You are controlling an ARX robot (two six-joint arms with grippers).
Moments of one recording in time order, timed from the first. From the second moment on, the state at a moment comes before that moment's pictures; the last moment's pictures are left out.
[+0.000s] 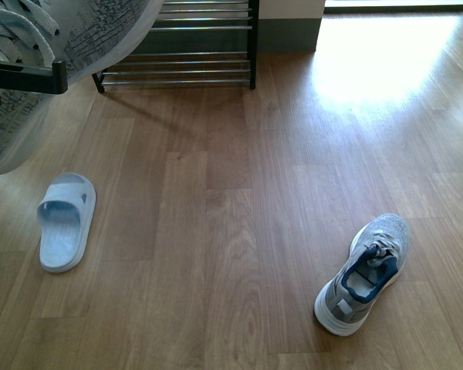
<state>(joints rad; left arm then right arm) -0.44 1.50 0.41 0.94 -0.66 0.13 0.00 0.00 0.02 0.00 0.00 -0.01</state>
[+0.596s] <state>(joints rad) -0.43 1.50 0.41 0.94 -0.67 0.13 -0.06 0.05 0.02 0.03 -0.18 0.02</state>
